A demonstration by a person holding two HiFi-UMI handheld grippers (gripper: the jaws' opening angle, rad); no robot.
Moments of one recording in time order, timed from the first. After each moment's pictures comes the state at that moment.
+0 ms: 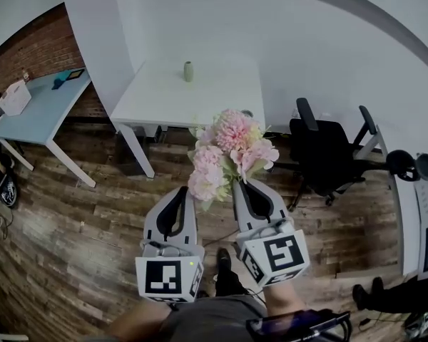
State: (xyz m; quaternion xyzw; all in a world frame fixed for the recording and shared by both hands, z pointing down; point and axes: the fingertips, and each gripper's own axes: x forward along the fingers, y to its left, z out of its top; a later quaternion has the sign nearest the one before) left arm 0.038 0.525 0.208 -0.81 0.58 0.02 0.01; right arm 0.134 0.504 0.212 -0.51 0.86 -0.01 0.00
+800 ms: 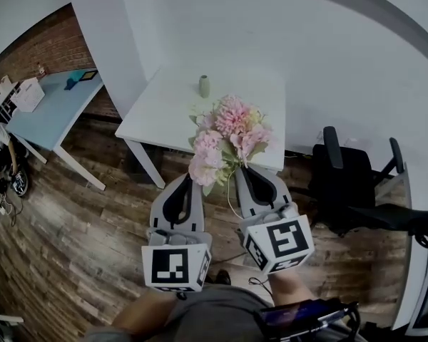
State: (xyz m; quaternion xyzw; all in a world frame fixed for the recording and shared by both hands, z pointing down) left arm 0.070 0.346 0.193 -0.77 0.64 0.03 0.03; right arm 0.153 0.311 0.201 -0.44 0.90 0.00 0.01
